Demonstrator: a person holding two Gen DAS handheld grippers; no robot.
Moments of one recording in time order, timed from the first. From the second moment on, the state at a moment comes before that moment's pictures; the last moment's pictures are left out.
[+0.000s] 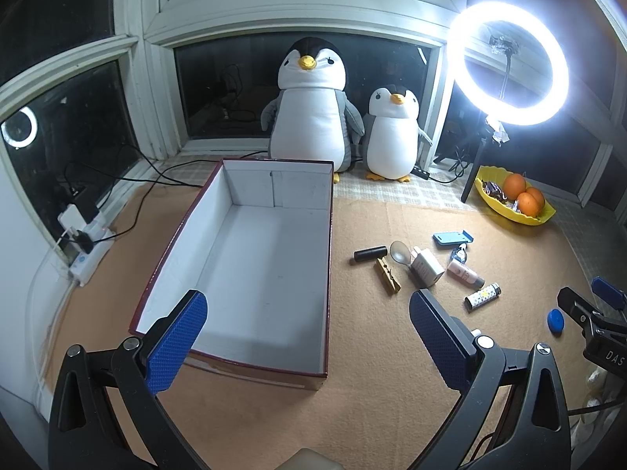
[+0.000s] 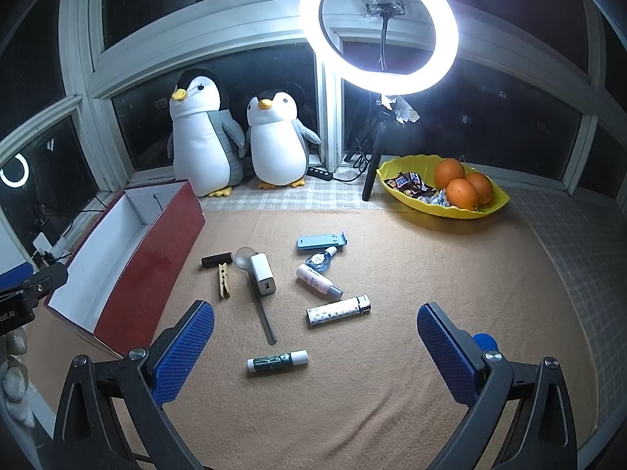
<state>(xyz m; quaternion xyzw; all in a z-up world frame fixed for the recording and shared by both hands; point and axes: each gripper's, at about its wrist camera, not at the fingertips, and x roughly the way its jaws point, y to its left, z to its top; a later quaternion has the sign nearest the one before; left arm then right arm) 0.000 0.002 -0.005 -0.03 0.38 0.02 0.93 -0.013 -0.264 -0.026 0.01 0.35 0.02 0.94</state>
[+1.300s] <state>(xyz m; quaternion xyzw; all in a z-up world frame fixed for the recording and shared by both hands) 0.006 0.018 -0.015 -0.03 0.39 0.03 0.92 -0.013 -0.265 -0.038 0.00 0.37 0.01 0.93</state>
